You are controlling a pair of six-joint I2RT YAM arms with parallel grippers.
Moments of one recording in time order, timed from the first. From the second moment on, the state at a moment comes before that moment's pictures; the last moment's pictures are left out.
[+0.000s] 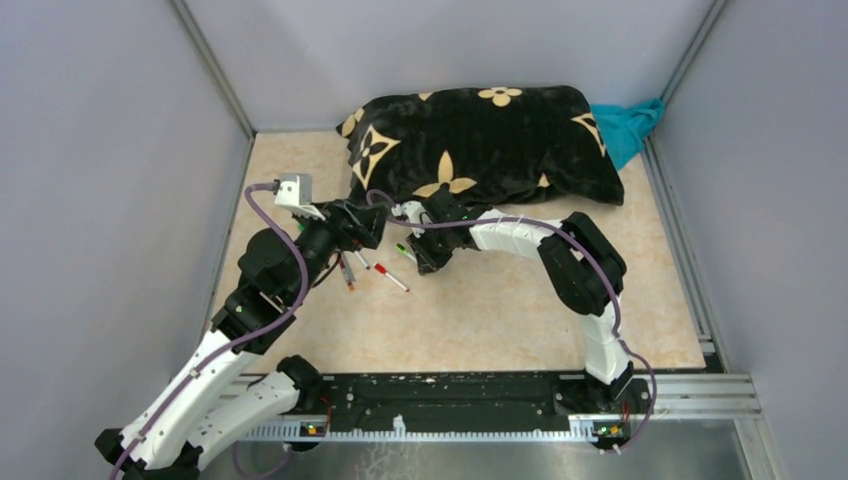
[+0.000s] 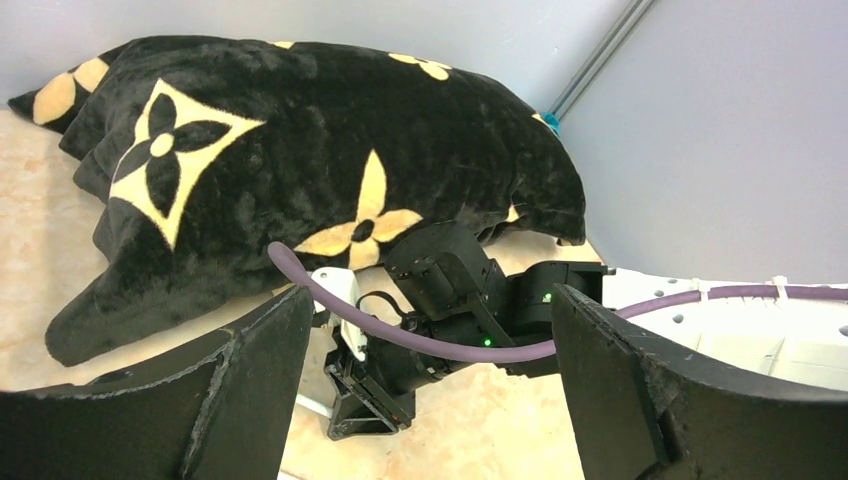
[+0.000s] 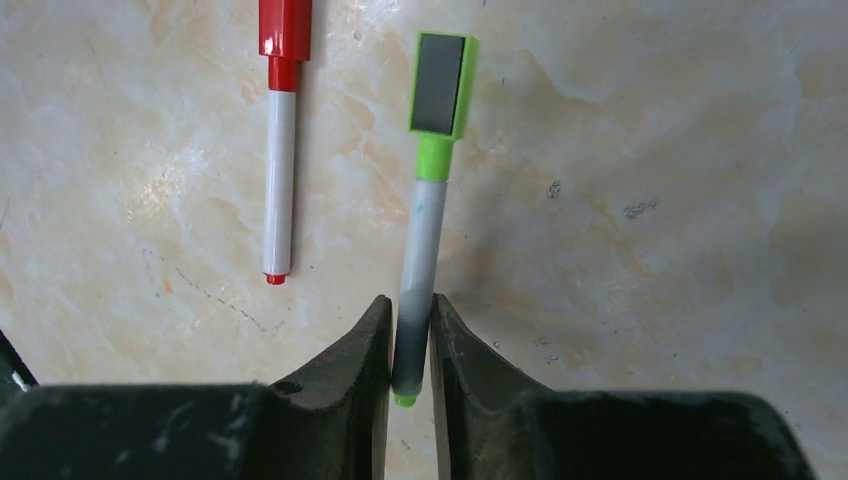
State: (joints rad) left arm -0.69 0.68 0.89 -0.14 -0.25 -0.43; right arm 0.79 2.04 1.40 -0.35 -0.36 -0.06
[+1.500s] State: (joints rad) left arm -0.20 1.19 1.54 -0.33 0.20 -0.44; right arm 0.18 1.33 1.91 -0.59 -0.05 -0.24
